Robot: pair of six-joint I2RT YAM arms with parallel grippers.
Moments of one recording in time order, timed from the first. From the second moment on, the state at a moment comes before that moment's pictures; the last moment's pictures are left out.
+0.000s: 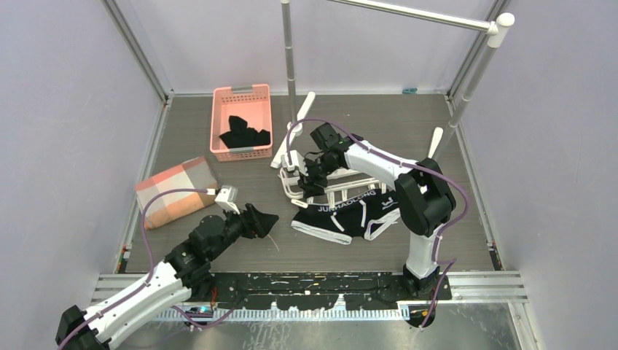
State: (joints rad) left arm -0.78 0.44 0.15 0.04 -0.13 -0.69; right arm 0.63 1.87 1.38 -0.63 -0.70 -0.96
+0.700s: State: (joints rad) left arm -0.78 0.58 0.15 0.10 -0.13 -0.72; right arm 0.63 1.94 1.40 -0.65 -0.69 -0.95
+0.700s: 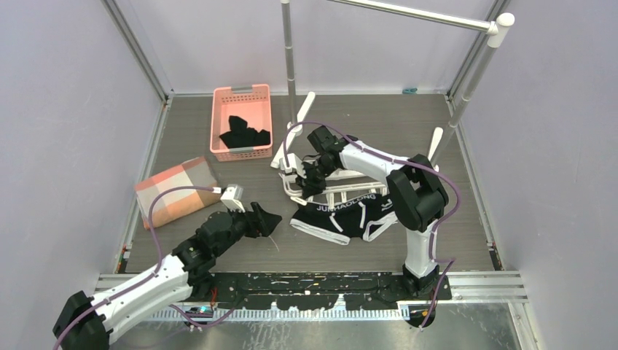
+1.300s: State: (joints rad) left arm -0.73 0.75 0.15 0.37 -0.04 -0.72; right arm 0.63 1.76 1.31 -0.65 -0.71 -1.00
